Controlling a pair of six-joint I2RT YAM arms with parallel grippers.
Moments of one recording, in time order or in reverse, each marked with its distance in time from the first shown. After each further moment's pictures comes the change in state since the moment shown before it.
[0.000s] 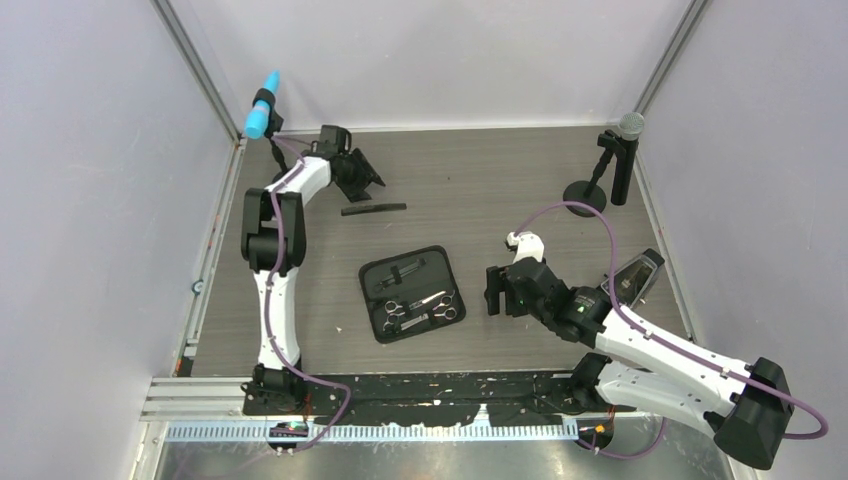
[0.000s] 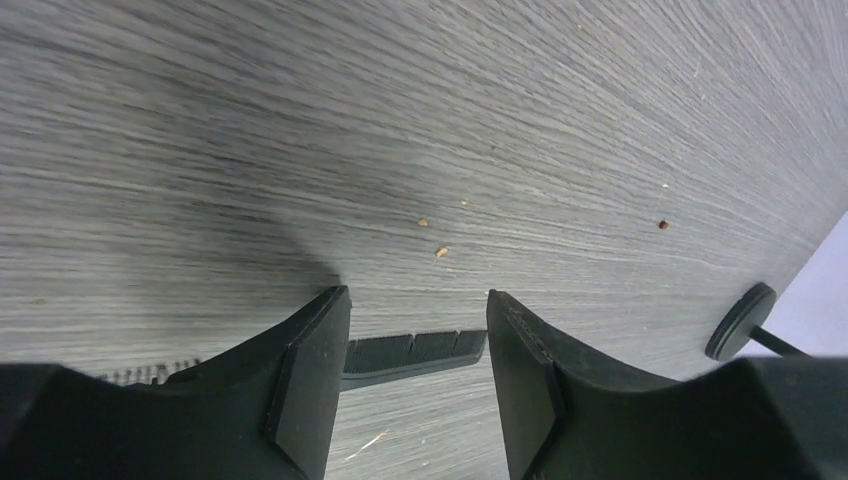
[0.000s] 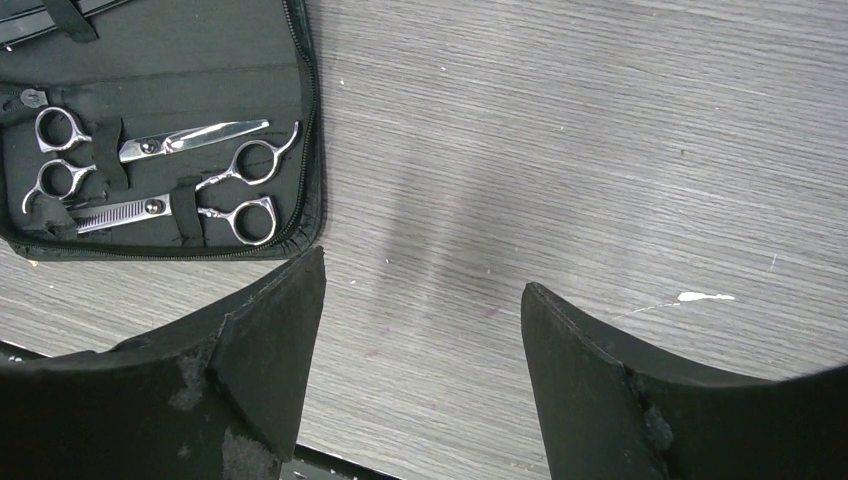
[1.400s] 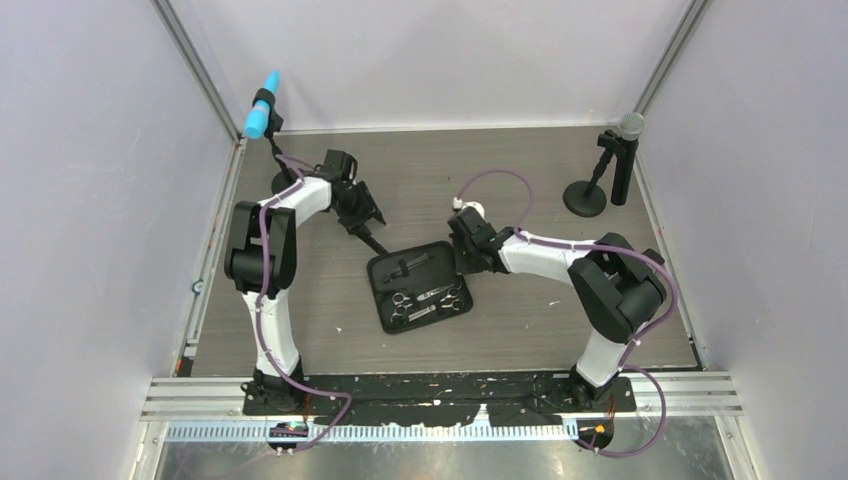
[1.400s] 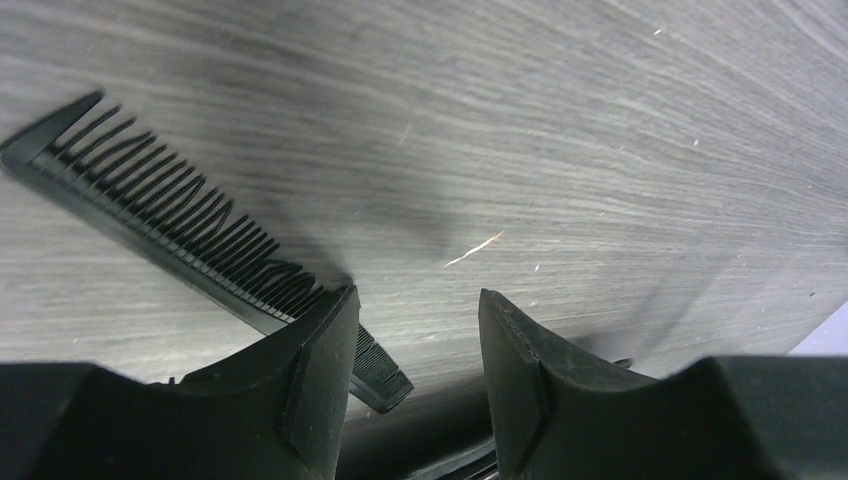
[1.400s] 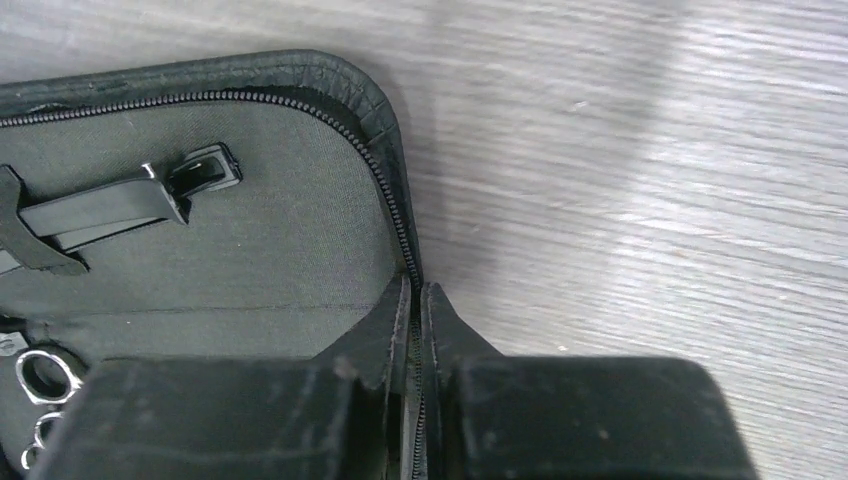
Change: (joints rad) left arm -0.060 -0.240 -0.352 -0.061 -0.021 0.077; right arm -0.153 0.873 0.394 0.274 -0.177 -0.046
